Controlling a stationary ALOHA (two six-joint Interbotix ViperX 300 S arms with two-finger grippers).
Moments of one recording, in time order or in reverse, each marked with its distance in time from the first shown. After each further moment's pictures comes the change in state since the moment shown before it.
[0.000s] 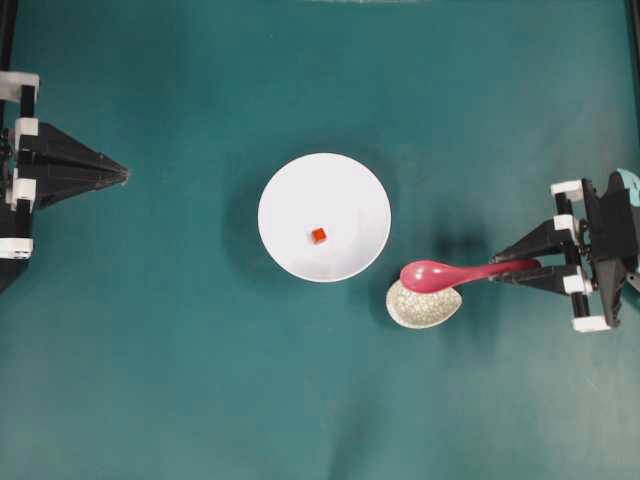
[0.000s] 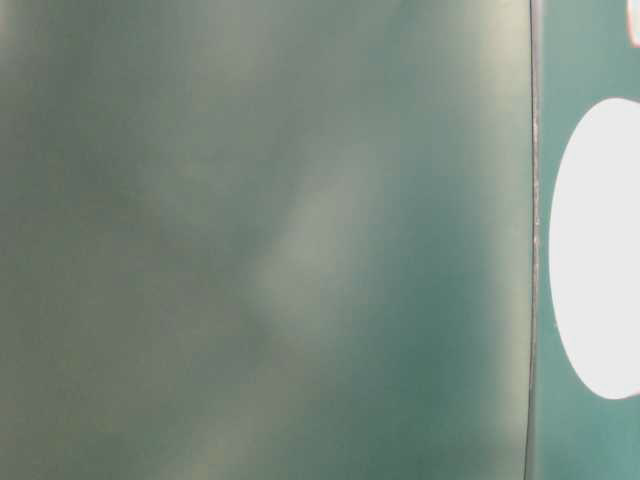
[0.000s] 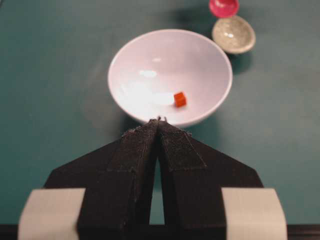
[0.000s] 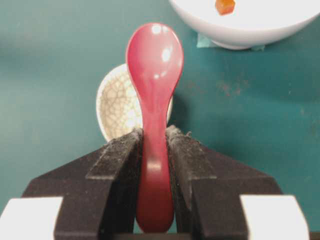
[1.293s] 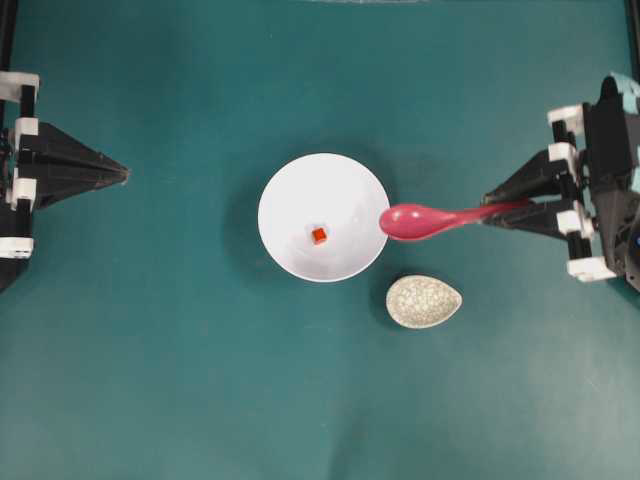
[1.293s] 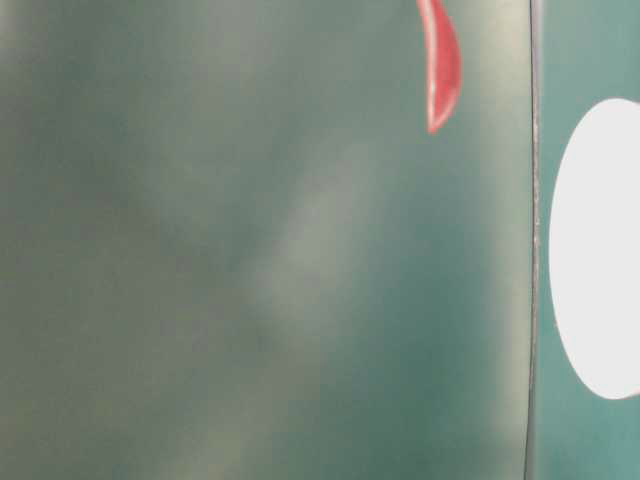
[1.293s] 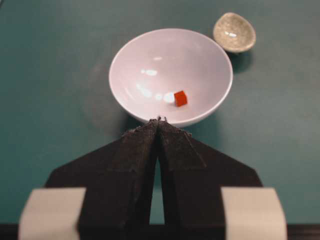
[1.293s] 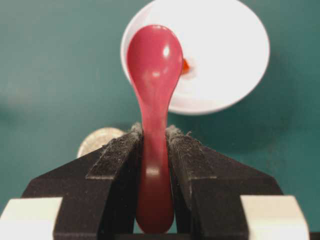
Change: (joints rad) left arm 0.002 0.000 0.000 0.000 0.002 0.000; right arm -0.339 -0.138 -0.362 -0.071 0.655 -0.067
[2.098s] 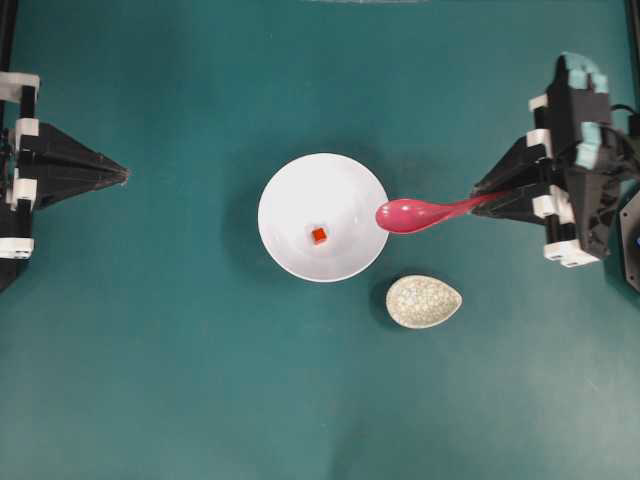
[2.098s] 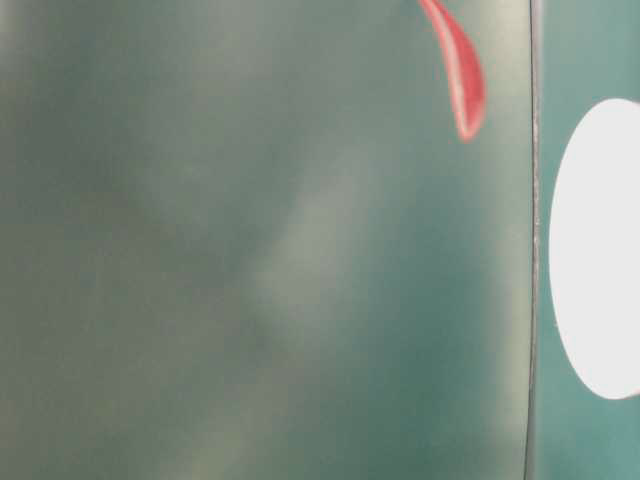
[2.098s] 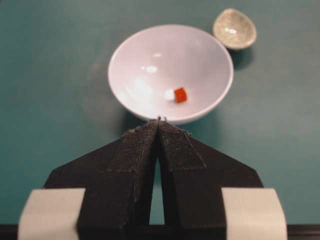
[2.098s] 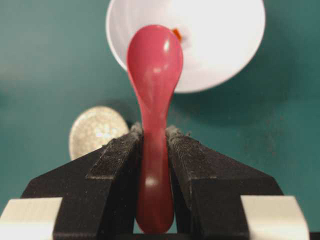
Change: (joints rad) left arm 0.000 0.000 0.000 0.000 0.012 -0.002; right arm -0.072 0.114 -0.115 -0.003 0.172 0.008
